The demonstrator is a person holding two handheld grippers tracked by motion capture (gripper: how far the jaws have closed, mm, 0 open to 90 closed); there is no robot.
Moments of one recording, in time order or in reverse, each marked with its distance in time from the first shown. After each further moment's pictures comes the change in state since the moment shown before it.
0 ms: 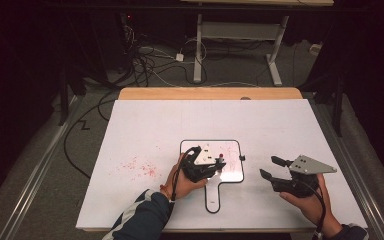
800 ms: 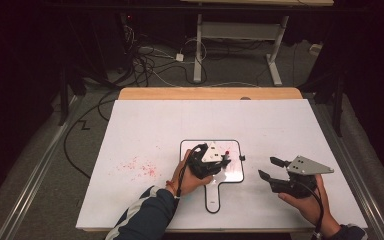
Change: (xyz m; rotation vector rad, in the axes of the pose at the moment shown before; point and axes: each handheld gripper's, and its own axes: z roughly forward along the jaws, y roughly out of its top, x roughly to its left) left arm -0.002 0.011 0.014 0.013 -0.037 0.056; right arm 0.003 -0.002 0.003 0.012 -0.003 -0.014
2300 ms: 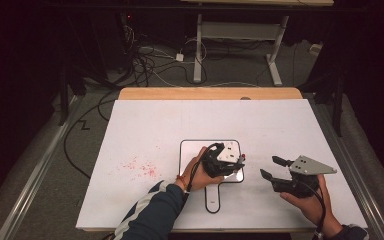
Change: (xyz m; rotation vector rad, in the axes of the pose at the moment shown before) left arm 0.006 0.025 0.026 0.053 -0.042 0.094; right arm -0.003 0.000 -0.004 -0.011 -0.014 0.001
